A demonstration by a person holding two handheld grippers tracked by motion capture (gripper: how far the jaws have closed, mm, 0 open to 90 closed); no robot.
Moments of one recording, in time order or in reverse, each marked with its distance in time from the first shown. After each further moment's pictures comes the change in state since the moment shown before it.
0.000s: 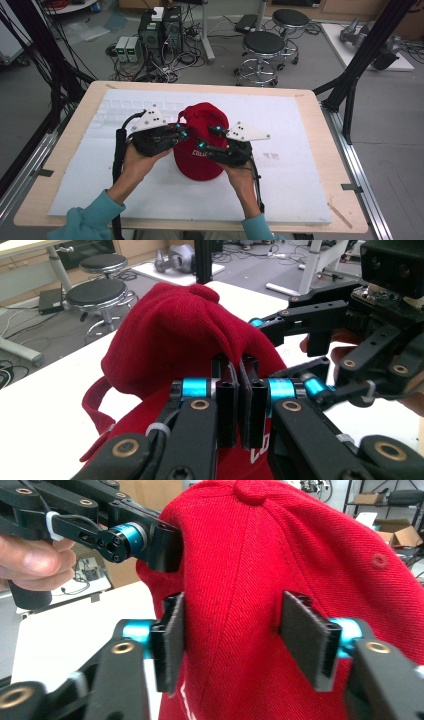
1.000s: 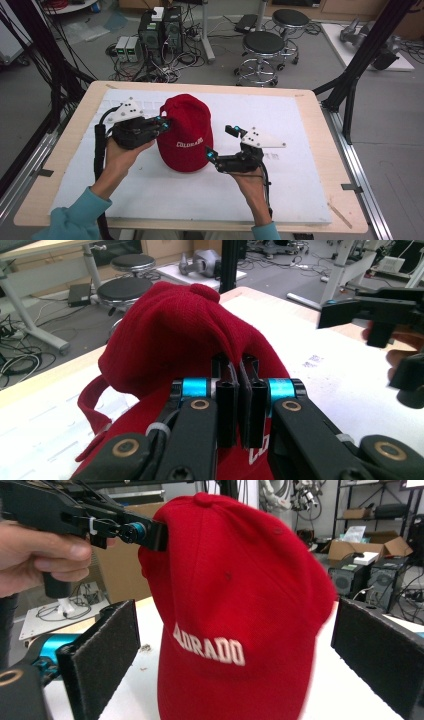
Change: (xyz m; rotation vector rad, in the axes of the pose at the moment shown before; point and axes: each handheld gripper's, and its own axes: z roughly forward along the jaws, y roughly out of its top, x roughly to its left) left arm 0.030 -0.005 -0.026 -0.031 0.077 -0.069; right arm -0.004 -0.007 -0.026 -0.085 -0.013 0.049
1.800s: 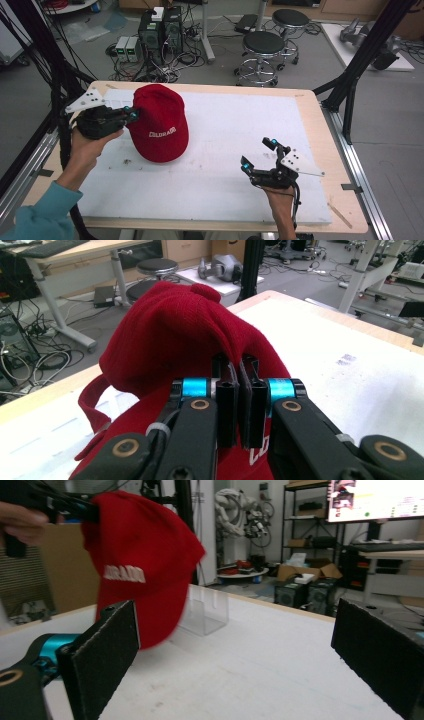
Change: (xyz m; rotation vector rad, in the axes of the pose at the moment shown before) left arm 0.058 -0.005 -0.045 -0.016 0.052 -0.015; right arm -0.030 -0.039 -0.080 -0.116 -0.157 -0.047
